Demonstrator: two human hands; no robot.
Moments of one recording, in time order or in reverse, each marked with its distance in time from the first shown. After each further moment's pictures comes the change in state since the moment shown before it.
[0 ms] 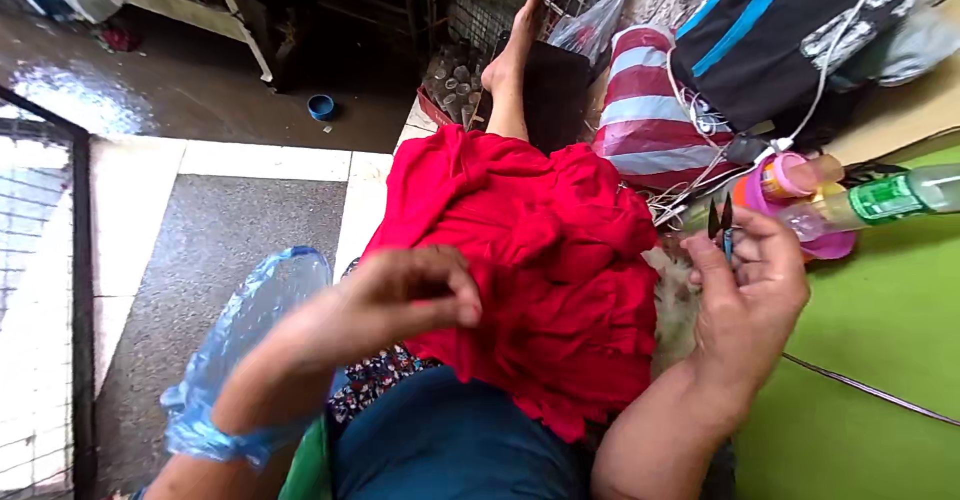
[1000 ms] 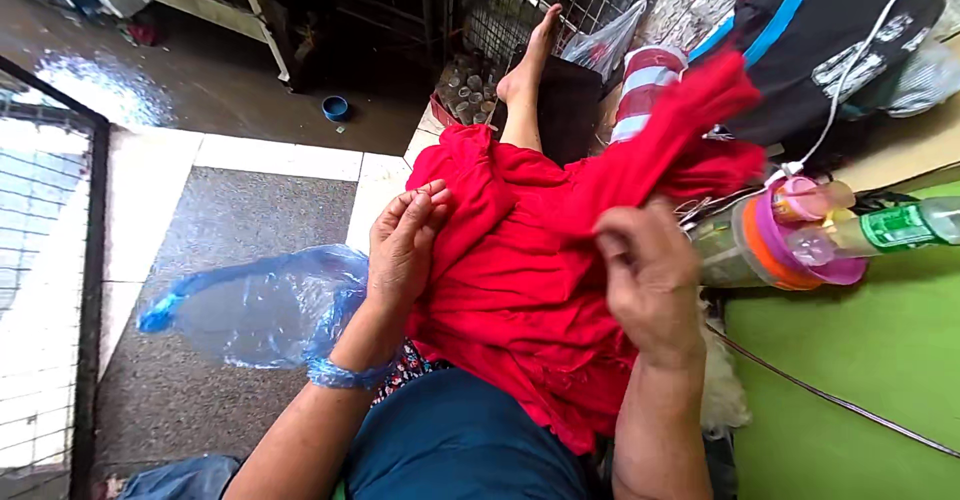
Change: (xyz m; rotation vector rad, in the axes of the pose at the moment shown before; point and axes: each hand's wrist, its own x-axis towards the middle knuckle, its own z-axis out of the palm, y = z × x) left_hand 0.036 -0.086 0.012 -0.608 0.885 0.075; right_hand 0.011 -0.035 0.066 -0.218 -0.325 -0.486
